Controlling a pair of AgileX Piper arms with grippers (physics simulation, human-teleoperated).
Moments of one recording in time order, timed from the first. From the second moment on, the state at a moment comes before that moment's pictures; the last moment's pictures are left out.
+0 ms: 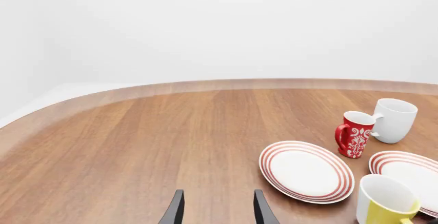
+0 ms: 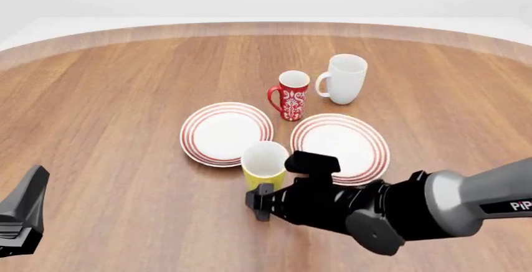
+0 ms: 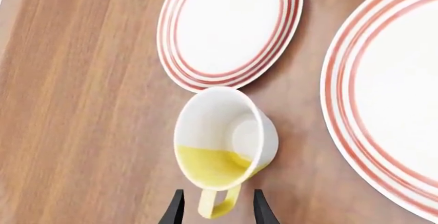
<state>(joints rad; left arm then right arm) 0.00 0.00 0.00 0.00 0.00 0.85 1.71 -0.60 -0.33 0.71</state>
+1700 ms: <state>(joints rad) 0.00 0.00 0.00 0.00 0.00 0.80 1.54 -0.66 -0.12 0.56</state>
